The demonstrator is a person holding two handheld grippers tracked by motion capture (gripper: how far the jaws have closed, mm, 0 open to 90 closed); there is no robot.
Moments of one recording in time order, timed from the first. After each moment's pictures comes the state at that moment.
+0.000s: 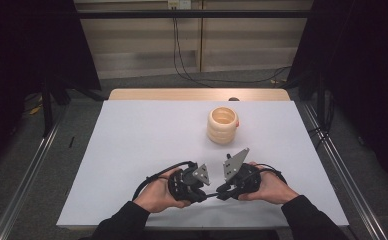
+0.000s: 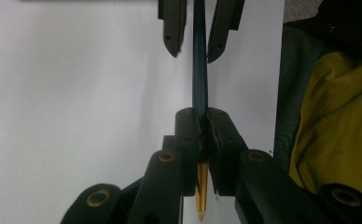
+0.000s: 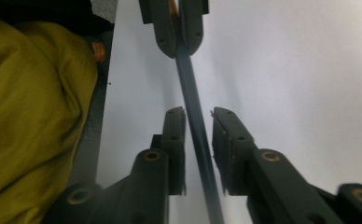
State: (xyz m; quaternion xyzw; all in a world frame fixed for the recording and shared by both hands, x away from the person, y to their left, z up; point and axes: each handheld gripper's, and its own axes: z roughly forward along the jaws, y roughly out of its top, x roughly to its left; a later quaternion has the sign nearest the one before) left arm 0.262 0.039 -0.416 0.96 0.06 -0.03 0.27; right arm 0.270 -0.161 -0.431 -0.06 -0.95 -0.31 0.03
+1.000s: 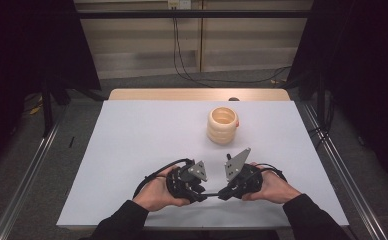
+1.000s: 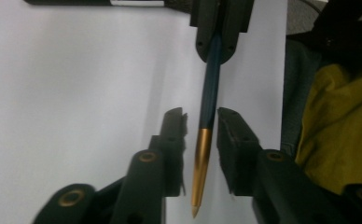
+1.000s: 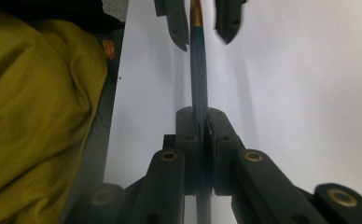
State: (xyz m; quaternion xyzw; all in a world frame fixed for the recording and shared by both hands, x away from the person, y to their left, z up) left arm 0.272 0.047 -0.419 0.95 0.07 -0.03 0.30; right arm 0.270 -0.165 -0.432 -0.05 -0.95 -0.32 0.05
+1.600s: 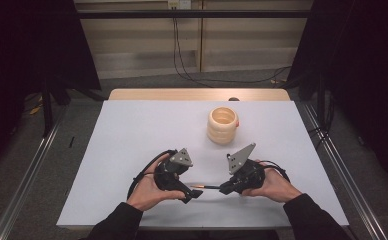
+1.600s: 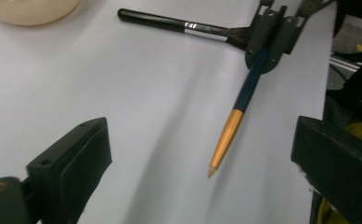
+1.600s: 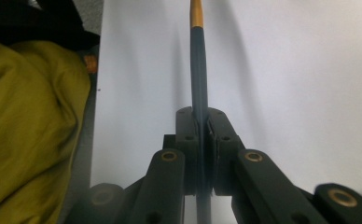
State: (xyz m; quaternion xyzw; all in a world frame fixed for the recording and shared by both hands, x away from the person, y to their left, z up) left arm 0.288 0.078 -0.416 0.91 0.15 0.00 0.37; right arm 0.276 -0.174 -0.429 -0.11 -0.94 -0.33 0.03
